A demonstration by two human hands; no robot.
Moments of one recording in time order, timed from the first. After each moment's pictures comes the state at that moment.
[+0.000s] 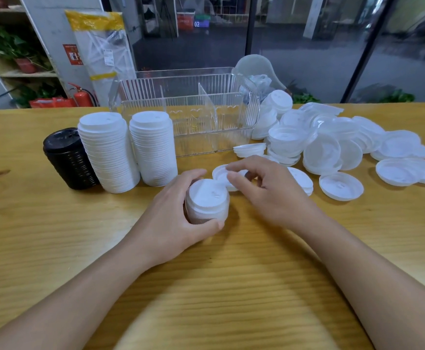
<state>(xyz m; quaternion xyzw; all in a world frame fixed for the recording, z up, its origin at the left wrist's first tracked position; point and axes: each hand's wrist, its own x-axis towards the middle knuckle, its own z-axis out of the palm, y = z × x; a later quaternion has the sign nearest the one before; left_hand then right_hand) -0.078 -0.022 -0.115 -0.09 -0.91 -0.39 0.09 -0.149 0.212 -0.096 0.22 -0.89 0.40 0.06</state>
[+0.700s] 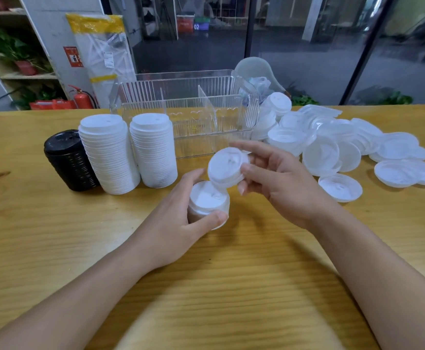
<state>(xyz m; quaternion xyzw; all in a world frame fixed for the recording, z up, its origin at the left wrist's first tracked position) -0.079 -0.019 -0.117 -0.12 -0.90 -0.43 0.05 -0.151 0.221 -0.079 0.23 -0.67 0.70 -0.10</state>
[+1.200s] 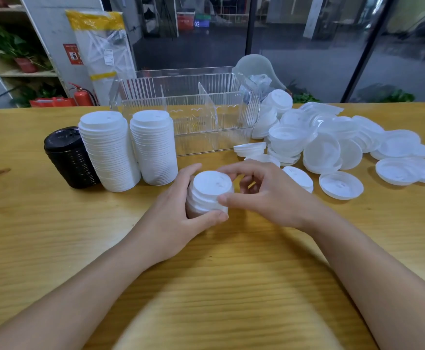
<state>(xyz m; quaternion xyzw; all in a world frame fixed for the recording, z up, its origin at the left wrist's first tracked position) -0.082 -0.020 -0.117 -0.09 -0.89 -0.43 0.06 -0.141 0.219 -0.084 0.27 -0.83 0.48 -0.07</state>
